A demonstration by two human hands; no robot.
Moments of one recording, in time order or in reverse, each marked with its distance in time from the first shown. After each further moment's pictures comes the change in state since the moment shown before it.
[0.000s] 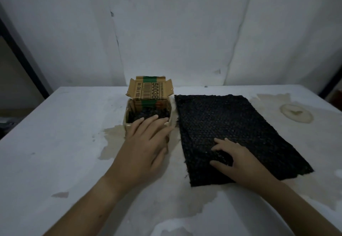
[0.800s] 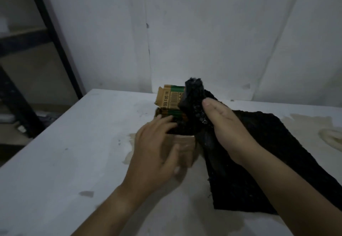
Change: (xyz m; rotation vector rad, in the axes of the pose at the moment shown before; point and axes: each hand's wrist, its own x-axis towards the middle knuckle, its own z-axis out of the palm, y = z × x) left_hand -0.006 -0.005 -0.019 -0.293 0.372 -0.282; right_hand 0.086 -0.152 -0.035 0.811 0.058 -0.187
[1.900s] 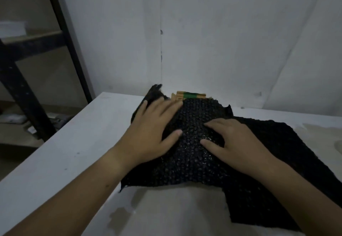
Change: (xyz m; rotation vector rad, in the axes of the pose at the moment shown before) left_hand 0.062 -0.045 -0.050 0.378 -0.308 0.125; right_hand 0.007 0.018 -0.003 -1.102 -0.111 -0.155
